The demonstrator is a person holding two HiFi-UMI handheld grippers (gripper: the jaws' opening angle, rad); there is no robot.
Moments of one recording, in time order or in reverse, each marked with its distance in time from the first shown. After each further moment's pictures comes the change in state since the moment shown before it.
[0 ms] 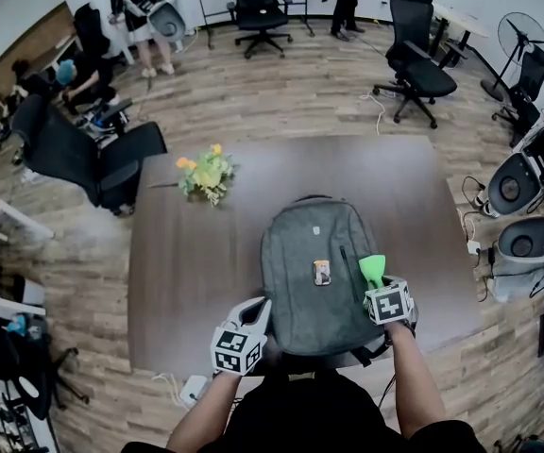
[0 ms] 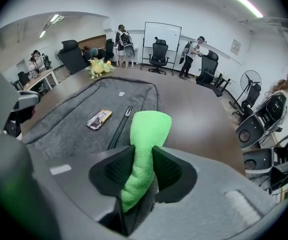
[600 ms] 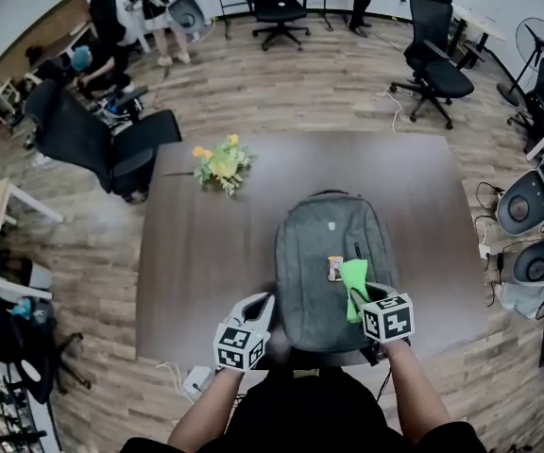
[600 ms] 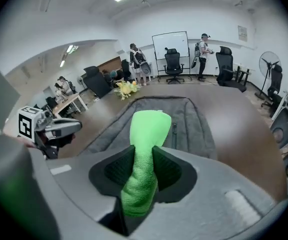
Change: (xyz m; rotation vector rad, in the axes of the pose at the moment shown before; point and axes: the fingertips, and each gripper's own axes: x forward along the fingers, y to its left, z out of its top) left arm -0.018 0.013 -0.003 -0.013 -0.002 0.050; right arm -0.043 0.098 0.030 0.061 -0.153 0.336
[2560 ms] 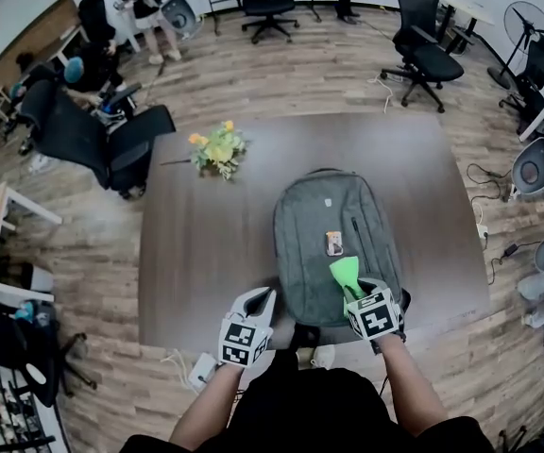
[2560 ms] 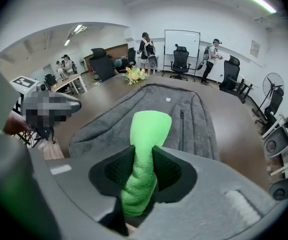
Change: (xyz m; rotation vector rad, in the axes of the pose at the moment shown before) left arm -0.028 -0.018 -0.024 0.128 0.039 -0.018; right arm -0.002 0.033 -0.051 -0.168 0.095 -0.097
